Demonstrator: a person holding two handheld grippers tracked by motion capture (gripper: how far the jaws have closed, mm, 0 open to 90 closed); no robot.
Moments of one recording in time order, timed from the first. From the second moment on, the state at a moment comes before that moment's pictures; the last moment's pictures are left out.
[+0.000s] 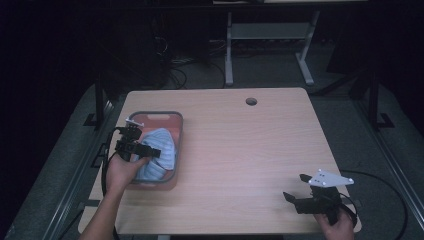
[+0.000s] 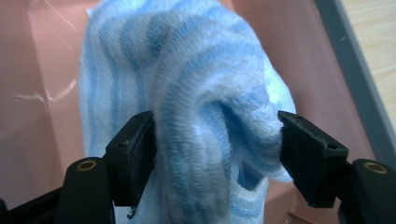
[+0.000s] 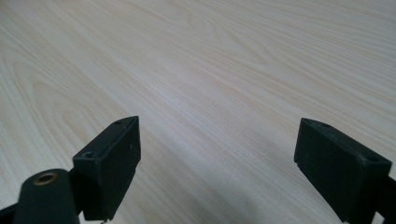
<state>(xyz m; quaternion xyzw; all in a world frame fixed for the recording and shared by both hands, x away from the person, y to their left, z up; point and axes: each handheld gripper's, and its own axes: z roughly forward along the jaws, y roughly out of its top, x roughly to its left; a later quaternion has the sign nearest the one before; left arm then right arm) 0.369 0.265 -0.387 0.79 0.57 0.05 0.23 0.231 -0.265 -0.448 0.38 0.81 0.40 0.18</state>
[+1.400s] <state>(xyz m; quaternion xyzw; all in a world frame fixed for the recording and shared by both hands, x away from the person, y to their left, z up) 0.362 0.270 -0.370 0.80 0.54 0.04 0.25 0.232 -0.268 -0.446 0.39 0.81 0.41 0.18</state>
